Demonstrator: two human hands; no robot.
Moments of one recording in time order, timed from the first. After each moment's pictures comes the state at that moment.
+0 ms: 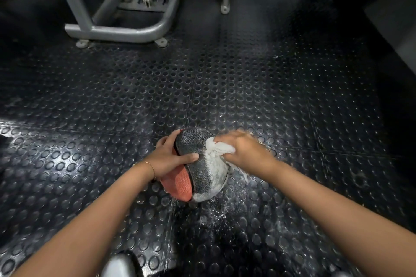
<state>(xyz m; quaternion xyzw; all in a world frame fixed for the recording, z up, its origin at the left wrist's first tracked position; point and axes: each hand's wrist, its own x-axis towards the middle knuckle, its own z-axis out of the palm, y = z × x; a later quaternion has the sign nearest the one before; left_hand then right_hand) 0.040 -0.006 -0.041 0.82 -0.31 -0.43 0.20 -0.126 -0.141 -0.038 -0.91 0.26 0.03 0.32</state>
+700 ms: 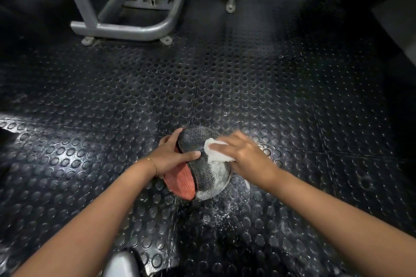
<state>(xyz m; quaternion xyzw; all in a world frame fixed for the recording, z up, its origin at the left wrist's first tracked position) 0.046 -0.002 -0.038 0.82 -0.30 -0.45 0.18 -0.132 -0.127 -0.055 -0.97 0.13 -0.07 0.20</state>
